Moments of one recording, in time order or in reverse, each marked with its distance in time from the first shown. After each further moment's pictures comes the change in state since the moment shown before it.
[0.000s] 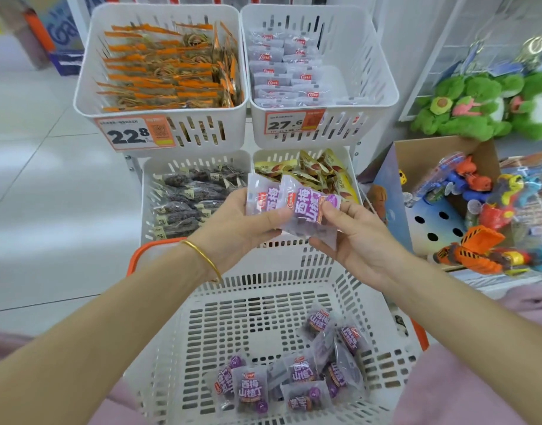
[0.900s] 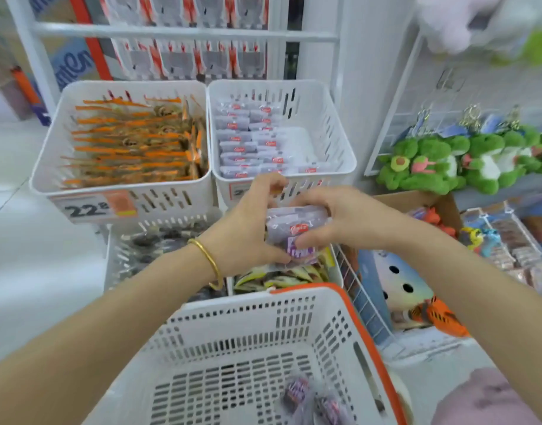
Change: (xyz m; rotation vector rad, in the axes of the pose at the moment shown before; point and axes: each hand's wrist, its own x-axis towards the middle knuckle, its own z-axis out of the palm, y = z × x) left_hand 0.070 0.079 0.040 0.886 -0.037 0.494; right_hand 0.036 -0.140 -0.005 -1.375 -0.339 -0.518
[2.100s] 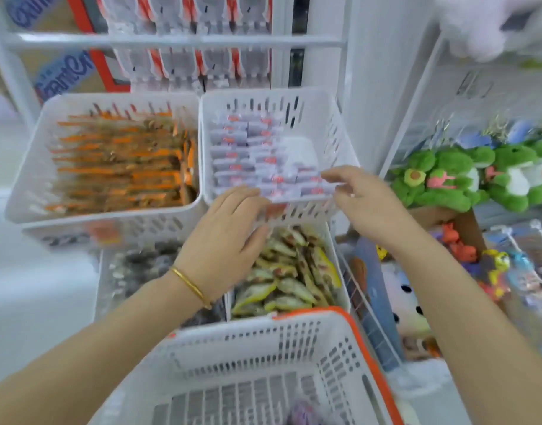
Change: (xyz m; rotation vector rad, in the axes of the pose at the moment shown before) left_hand 0.022 -0.024 -0.012 0.463 0.189 0.071; right_hand 0.047 0.049 -0.018 0.060 0.417 0.190
